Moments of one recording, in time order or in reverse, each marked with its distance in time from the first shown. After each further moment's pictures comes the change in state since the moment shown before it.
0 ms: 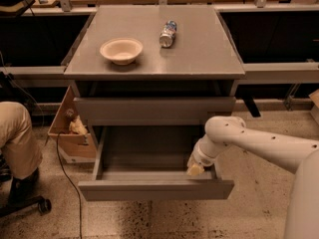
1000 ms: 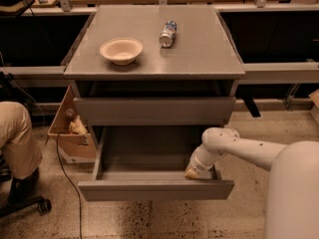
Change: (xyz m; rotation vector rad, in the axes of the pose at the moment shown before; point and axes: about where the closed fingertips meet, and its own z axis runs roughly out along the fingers) arm 0.015 -0.015 0.065 -0.008 -0.026 0.156
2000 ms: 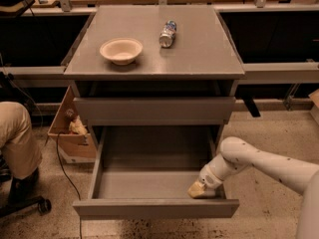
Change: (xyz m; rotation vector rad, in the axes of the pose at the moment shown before) arm 0.027 0.079 -0.016 -0.251 -0.106 0.372
